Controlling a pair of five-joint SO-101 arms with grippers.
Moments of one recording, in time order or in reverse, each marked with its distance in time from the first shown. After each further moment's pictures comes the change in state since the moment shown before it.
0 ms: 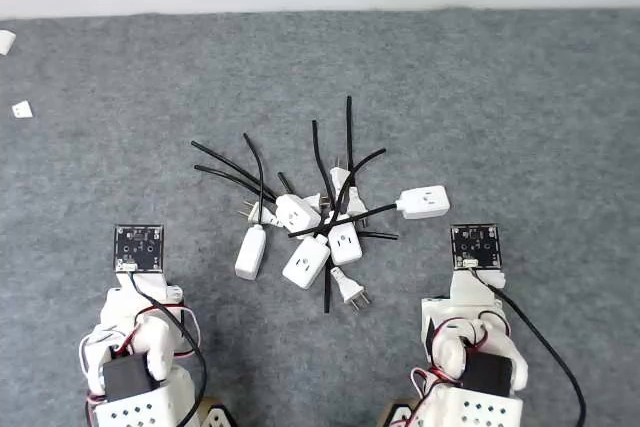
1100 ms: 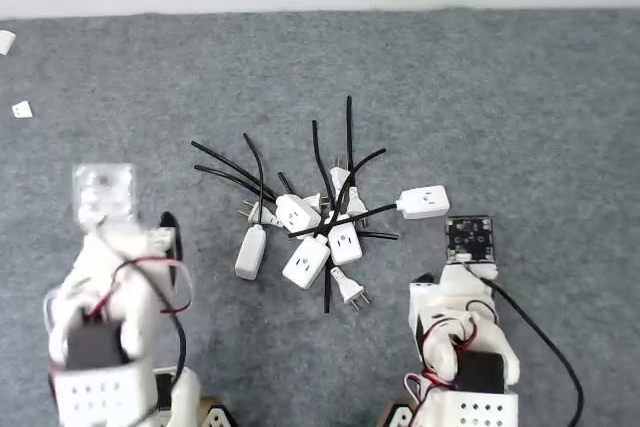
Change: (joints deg) left arm 9.9 35.0 -37.0 -3.0 8.2; right arm -8.0 0.0 -0.1 -8.0 -5.7
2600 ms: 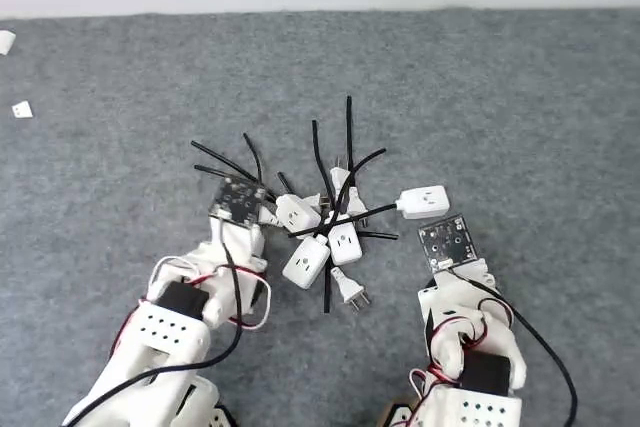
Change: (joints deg) left arm 21.5 21.0 17.2 -25.8 4.4; right arm 6.6 0.0 0.0 -2.5 23.2
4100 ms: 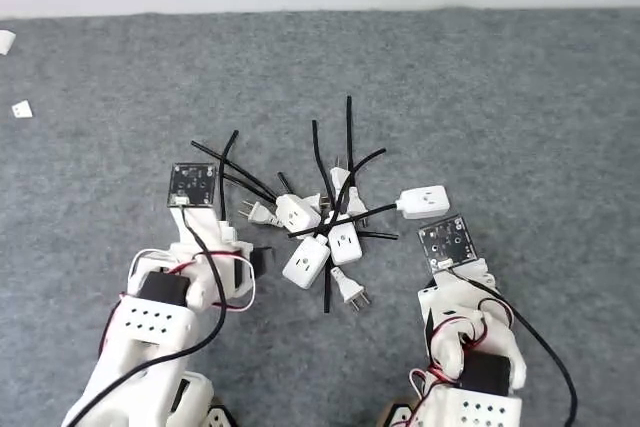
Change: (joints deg) left arm -6.5 0.6 -4.0 4.5 10.1; right arm 0.0 0.0 0.0 0.0 0.1
